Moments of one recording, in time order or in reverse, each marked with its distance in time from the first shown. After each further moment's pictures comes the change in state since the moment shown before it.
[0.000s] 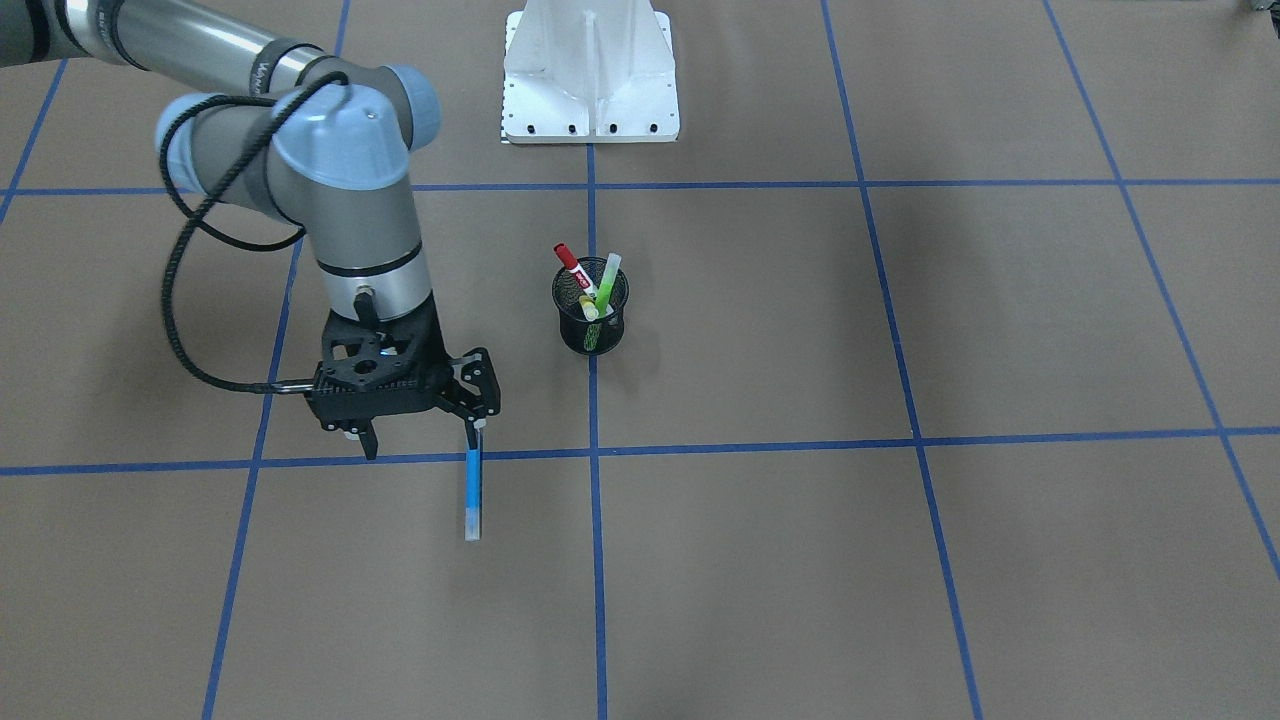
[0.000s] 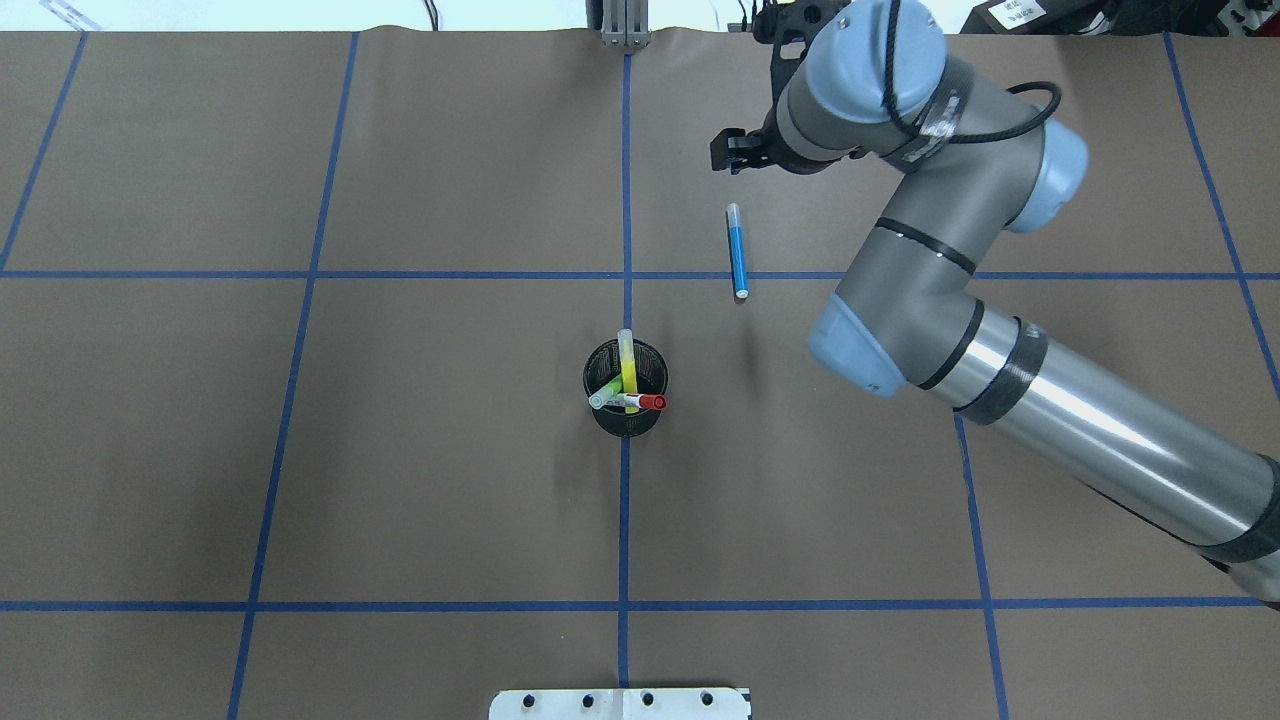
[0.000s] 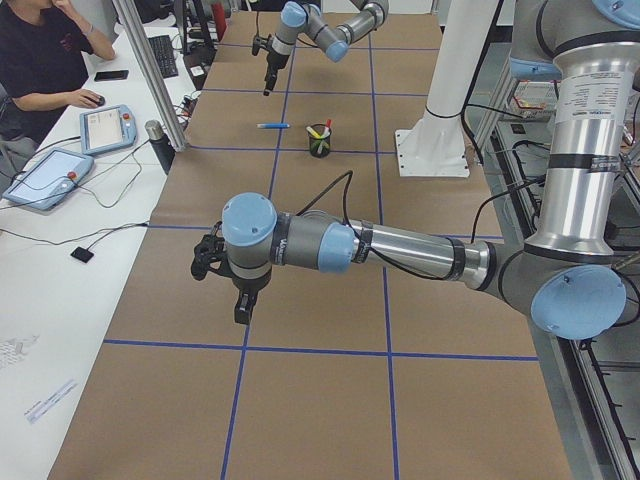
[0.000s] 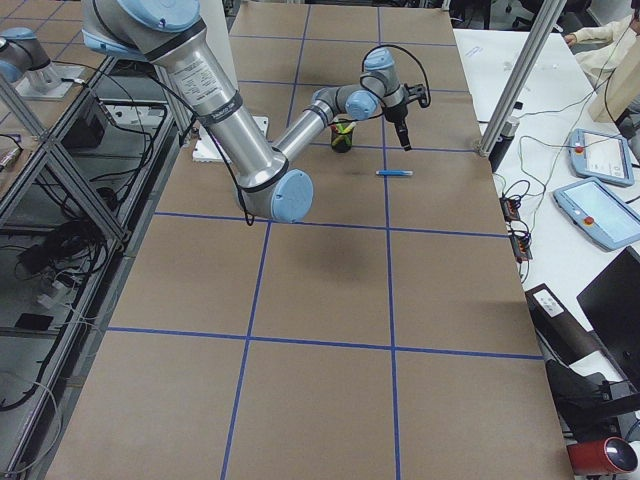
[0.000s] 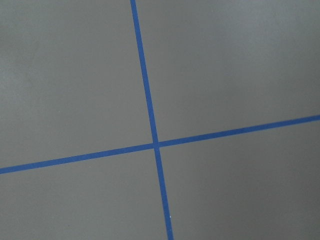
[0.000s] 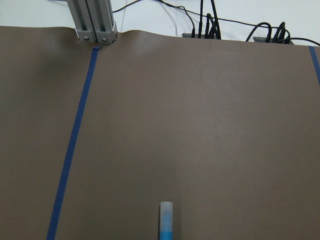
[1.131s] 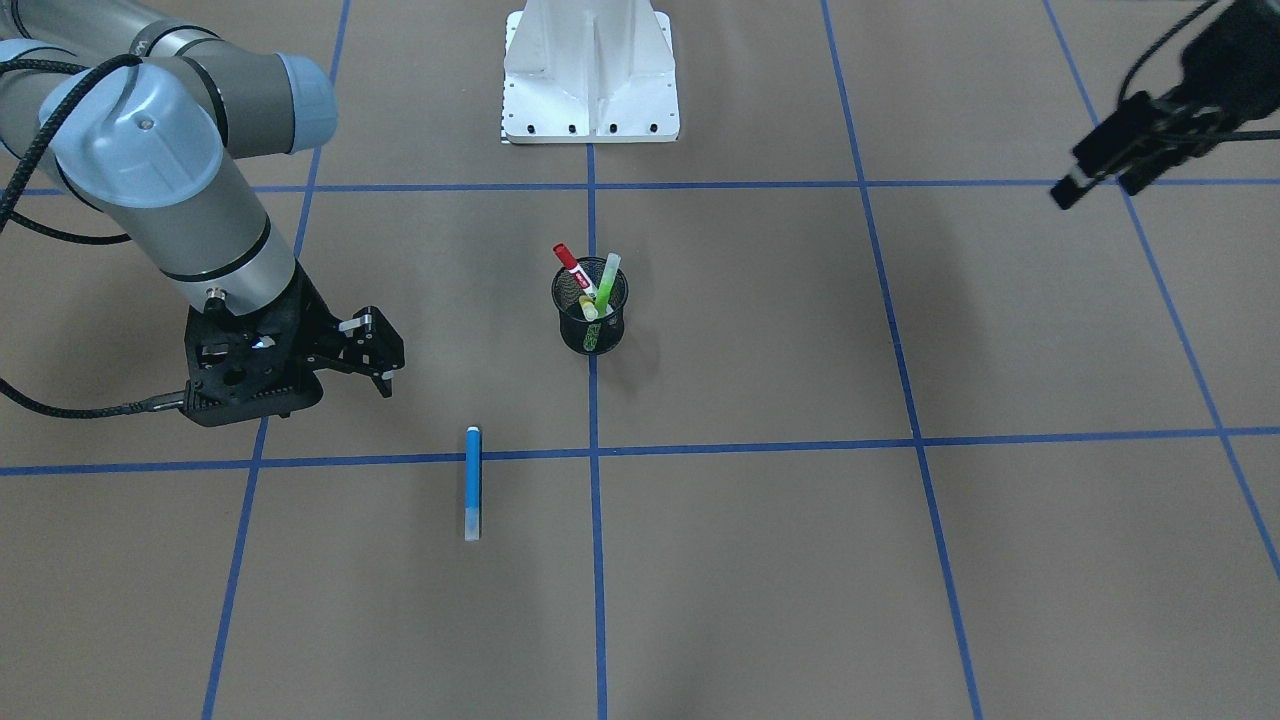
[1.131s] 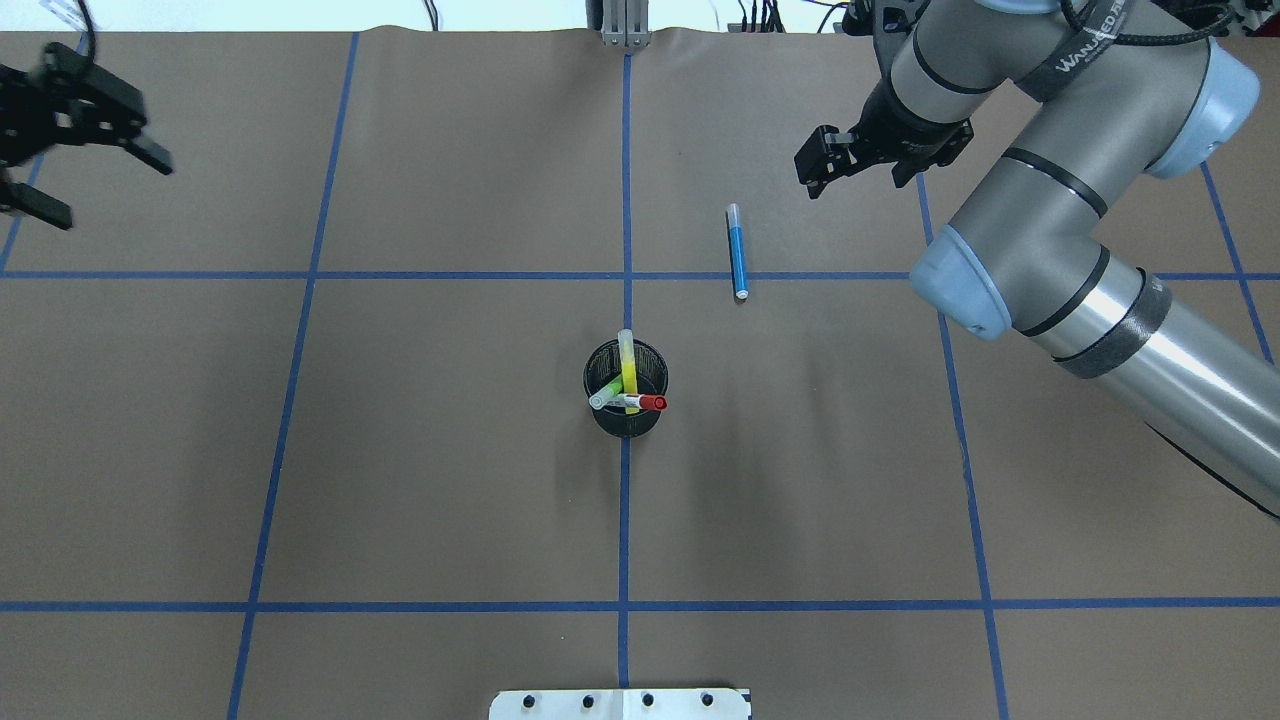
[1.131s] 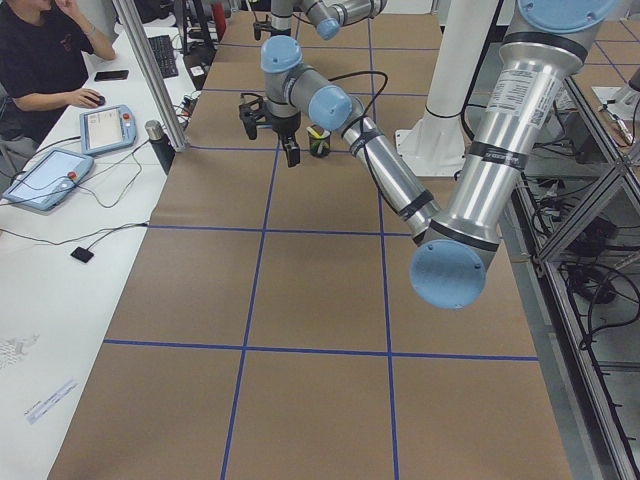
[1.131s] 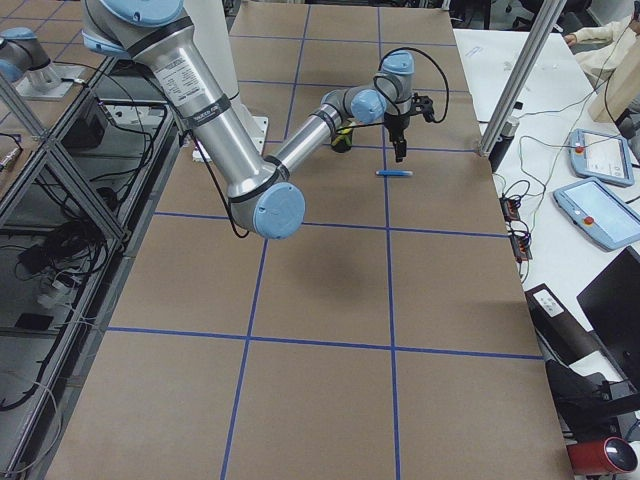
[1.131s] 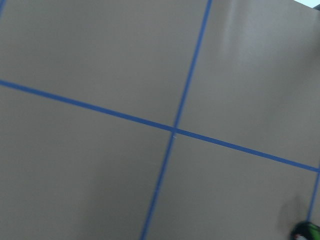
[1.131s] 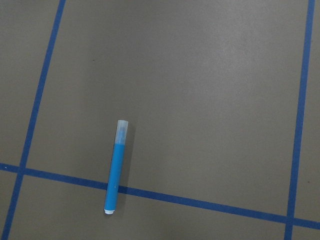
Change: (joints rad) left arm 0.508 -0.312 -0.400 0.222 0.045 -1.212; right arm 0.111 -0.068 0.067 -0.138 0.314 -0.174
